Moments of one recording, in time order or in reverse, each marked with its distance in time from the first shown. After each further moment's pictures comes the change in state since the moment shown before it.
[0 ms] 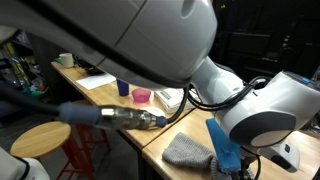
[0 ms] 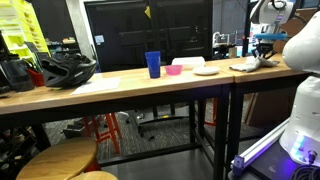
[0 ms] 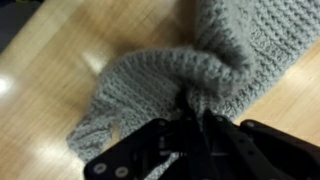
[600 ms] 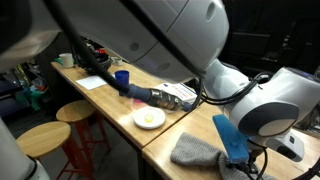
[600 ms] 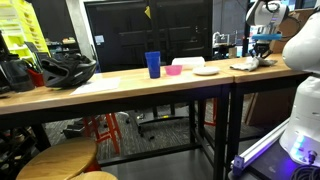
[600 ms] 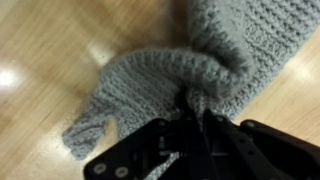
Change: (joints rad) arm 0.004 0.101 0.013 0.111 0.008 -0.012 0.006
